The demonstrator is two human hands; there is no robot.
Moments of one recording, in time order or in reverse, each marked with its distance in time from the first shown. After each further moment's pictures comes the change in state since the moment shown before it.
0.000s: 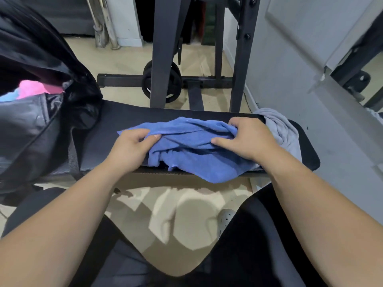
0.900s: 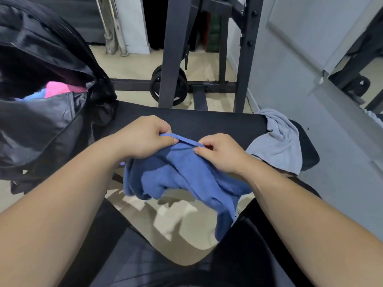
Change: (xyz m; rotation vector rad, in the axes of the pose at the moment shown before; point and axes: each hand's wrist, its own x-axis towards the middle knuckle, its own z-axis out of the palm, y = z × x) left_hand -0.027 0.062 -0.040 0.486 -0.258 0.150; right_hand -0.047 -0.062 0.030 0.375 -0.205 -0.238
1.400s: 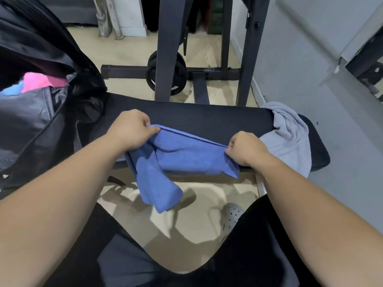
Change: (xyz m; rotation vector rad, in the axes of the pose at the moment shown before) left_hand 0.075 -0.067 0.032 0.074 0.179 -0.226; right_hand 0.042 0.090 -0.013 -0.407 -0.042 0.536
